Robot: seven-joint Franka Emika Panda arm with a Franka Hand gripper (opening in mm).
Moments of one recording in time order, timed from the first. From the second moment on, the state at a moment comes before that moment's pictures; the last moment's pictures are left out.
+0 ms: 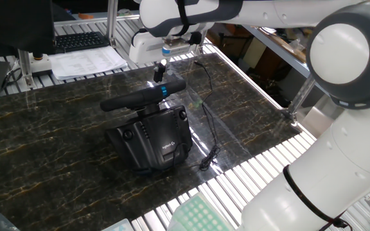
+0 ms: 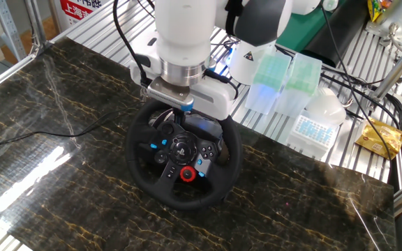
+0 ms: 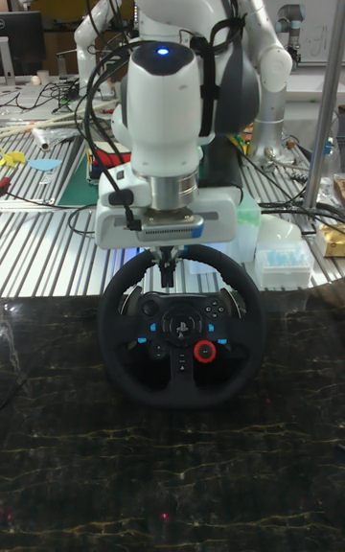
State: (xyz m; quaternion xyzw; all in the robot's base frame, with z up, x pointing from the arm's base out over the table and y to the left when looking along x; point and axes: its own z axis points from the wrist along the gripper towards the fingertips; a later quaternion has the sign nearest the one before) arm 0.516 0.005 0.291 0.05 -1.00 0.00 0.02
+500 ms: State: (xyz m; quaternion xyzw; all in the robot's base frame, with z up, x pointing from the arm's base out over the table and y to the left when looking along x) arm 0.517 0.010 0.305 0.04 -1.00 0.00 0.07
